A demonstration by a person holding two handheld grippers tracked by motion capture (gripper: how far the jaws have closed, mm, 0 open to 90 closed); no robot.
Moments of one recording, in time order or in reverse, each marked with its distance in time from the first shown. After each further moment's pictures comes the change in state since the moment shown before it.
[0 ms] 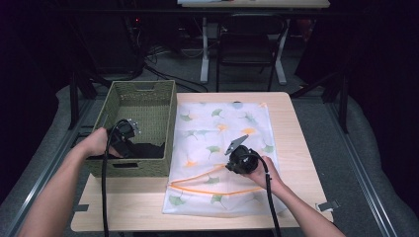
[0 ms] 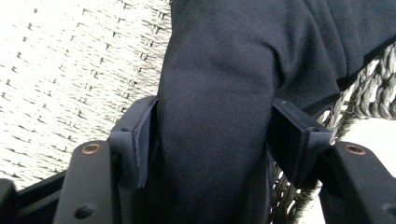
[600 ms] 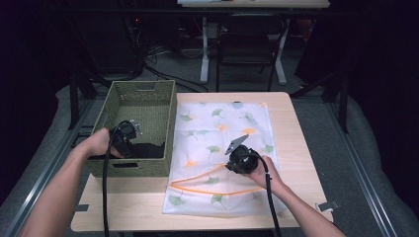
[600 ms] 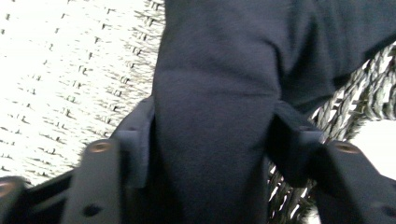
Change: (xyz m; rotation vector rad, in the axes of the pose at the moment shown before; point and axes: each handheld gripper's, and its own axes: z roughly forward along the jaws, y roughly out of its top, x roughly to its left) left arm 0.000 0.004 0.008 0.038 -0.006 0.012; right arm 0.000 0.001 -0.001 -0.005 -0.002 0.001
